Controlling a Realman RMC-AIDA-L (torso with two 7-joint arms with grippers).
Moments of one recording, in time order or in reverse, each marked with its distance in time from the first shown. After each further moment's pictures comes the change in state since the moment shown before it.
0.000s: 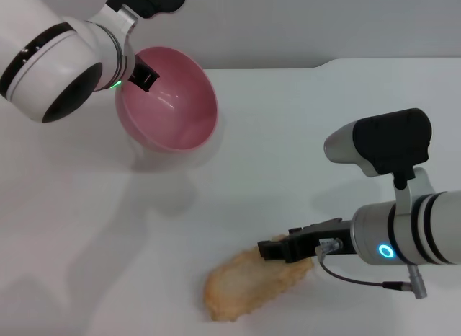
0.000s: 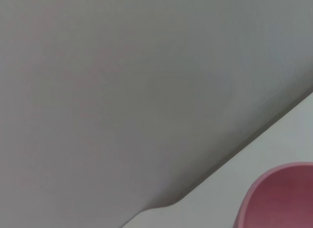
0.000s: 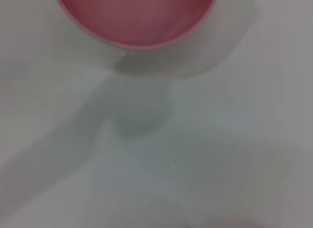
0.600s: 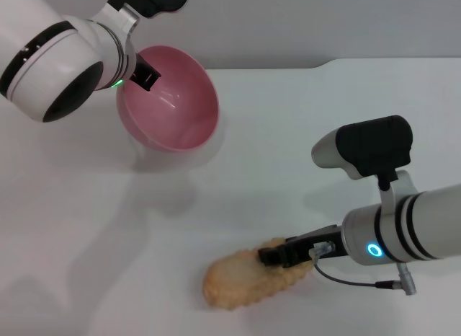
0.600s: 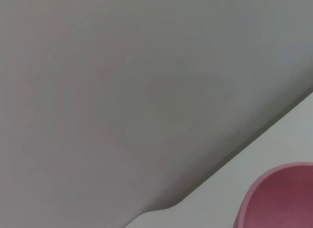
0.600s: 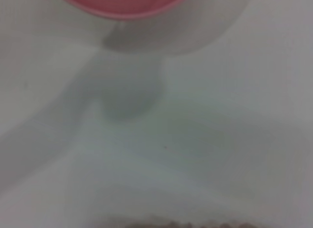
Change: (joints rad) left arm 0.000 -0.002 0.000 0.009 0.000 -0.005 0.009; right arm 0.092 -0.001 -0.008 0.153 0.035 -0.017 -0.005
